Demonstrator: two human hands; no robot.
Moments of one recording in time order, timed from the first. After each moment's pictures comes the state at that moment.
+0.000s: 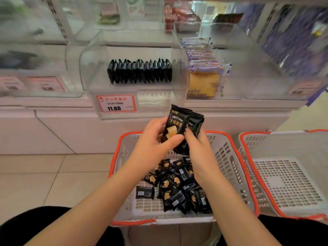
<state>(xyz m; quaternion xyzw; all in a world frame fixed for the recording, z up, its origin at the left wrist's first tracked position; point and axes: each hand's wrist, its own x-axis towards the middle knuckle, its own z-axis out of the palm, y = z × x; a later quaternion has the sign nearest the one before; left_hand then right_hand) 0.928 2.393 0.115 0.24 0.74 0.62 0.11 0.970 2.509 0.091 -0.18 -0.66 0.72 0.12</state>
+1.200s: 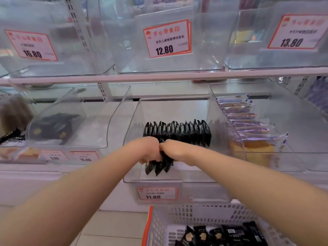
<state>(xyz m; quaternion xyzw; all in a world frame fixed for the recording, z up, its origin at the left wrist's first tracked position) 0.688 2.362 0.195 0.15 0.95 -0.01 0.28 0.714 2.460 0.169 -0.03 -0.87 0.44 -0.22</state>
